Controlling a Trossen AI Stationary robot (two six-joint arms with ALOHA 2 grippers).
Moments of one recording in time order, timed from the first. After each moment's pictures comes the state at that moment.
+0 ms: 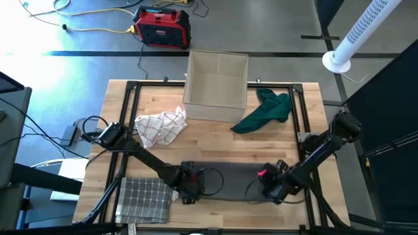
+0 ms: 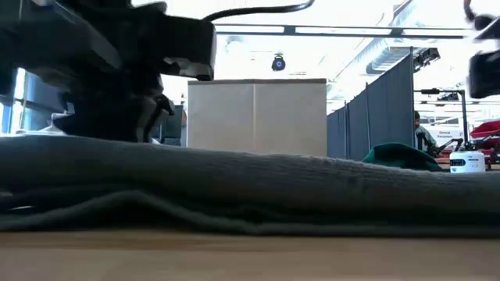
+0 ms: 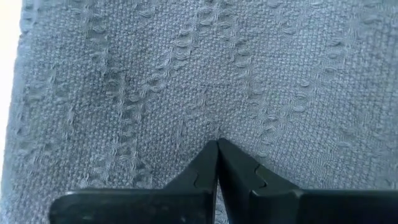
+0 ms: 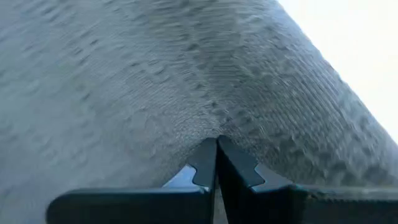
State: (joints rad) left arm -0.50 2.00 1.29 -0.64 -0.26 -0.57; right arm 0.78 1.60 0.74 -0.69 0.34 1.48
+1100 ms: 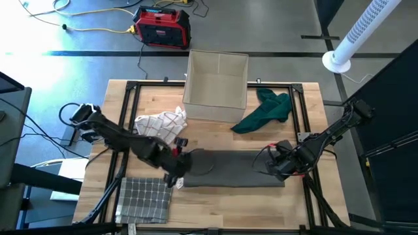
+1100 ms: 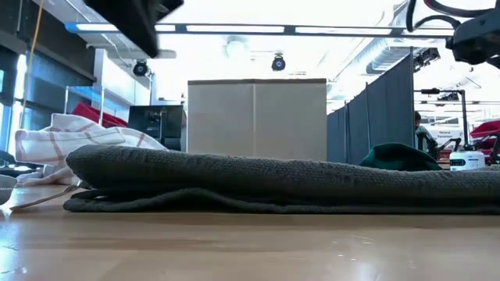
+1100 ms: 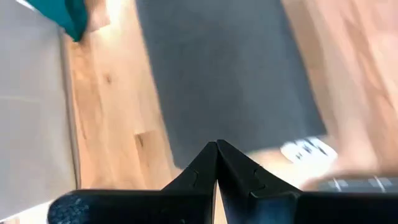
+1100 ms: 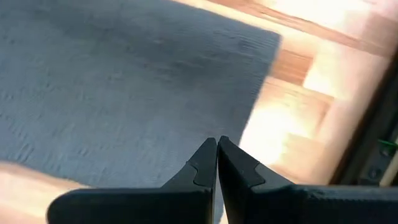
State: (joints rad) left arm -0.48 1.55 1.29 -0.94 -0.35 -0.06; right arm 0.63 1.26 0.86 -1.17 0.12 1.94
